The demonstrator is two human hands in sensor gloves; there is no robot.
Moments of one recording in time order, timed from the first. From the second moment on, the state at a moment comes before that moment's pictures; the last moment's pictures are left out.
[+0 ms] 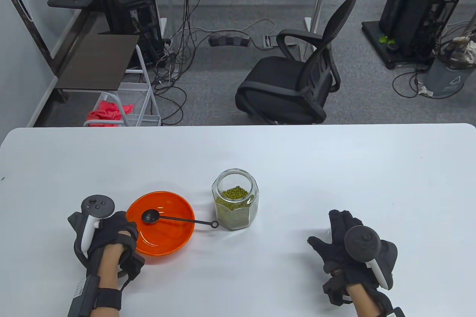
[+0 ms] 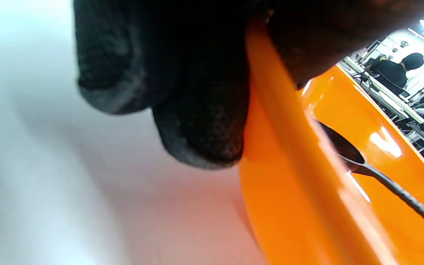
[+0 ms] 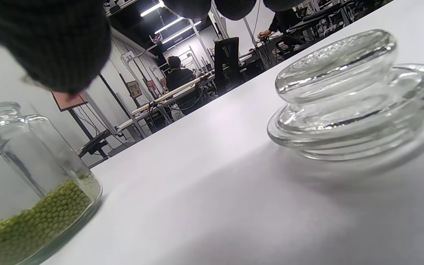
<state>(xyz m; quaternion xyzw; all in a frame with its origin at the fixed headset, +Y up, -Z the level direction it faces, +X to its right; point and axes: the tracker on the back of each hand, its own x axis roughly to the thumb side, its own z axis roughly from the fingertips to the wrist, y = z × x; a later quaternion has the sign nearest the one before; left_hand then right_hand) -0.335 -0.727 -0.346 -0.15 0.24 0.32 0.91 0.237 -0.715 -0.284 -0.07 -0.05 0.96 0.27</state>
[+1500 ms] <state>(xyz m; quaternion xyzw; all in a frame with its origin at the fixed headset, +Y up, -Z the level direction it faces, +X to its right) -0.259 -0.715 -0.309 -0.10 0.11 0.35 0.92 0.102 -0.714 -0.303 0.03 0.11 0.86 0.50</state>
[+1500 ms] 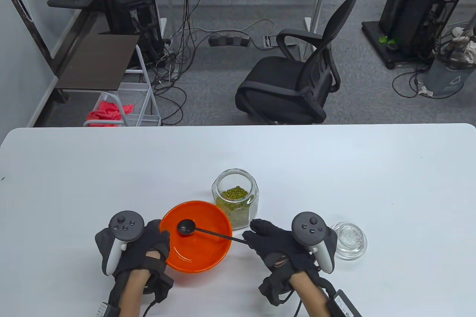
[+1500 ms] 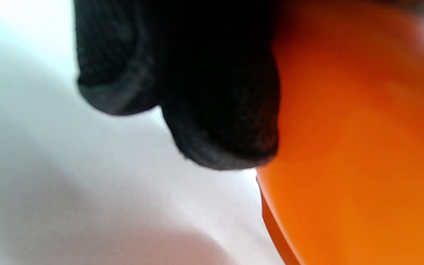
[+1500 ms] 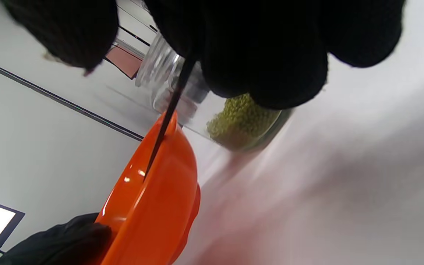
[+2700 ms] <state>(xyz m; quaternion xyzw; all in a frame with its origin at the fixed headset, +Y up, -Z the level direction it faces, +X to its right) -0.283 -0.715 -0.307 -0.09 0.13 0.37 0.91 0.140 -0.645 -0.283 0.04 -0.09 0.84 0.53</state>
